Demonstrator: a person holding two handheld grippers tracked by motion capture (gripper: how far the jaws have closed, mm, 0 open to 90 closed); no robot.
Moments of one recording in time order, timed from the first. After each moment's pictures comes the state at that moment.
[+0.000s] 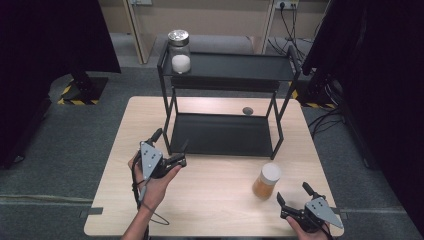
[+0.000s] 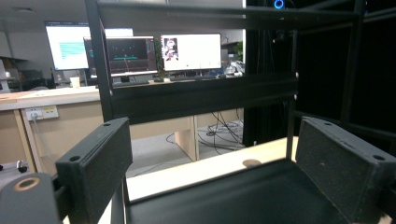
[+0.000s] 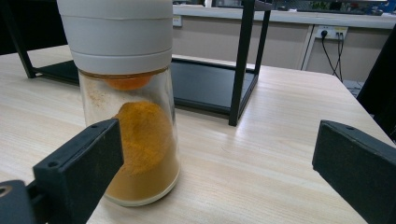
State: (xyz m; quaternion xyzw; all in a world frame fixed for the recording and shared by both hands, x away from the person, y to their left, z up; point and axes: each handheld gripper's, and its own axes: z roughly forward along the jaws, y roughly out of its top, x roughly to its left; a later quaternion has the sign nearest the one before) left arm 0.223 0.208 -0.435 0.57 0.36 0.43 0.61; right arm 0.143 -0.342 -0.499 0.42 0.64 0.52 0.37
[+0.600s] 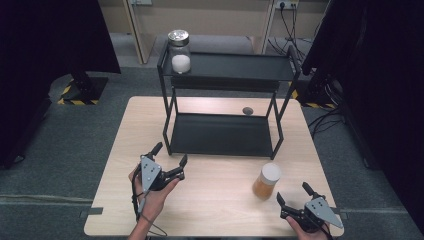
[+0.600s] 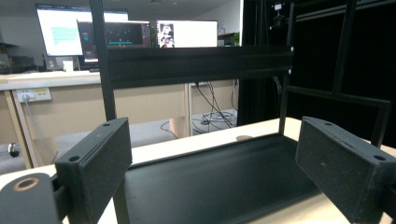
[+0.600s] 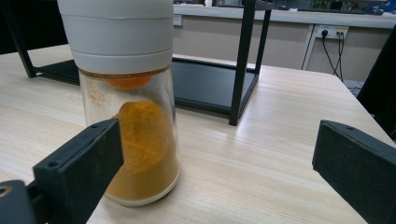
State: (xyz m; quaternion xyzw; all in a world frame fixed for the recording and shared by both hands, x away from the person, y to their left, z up) left arm 0.211 0.219 -0.472 0.58 0.37 0.40 0.61; right arm 0.143 -0.342 -0.499 0.42 0.64 0.52 0.37
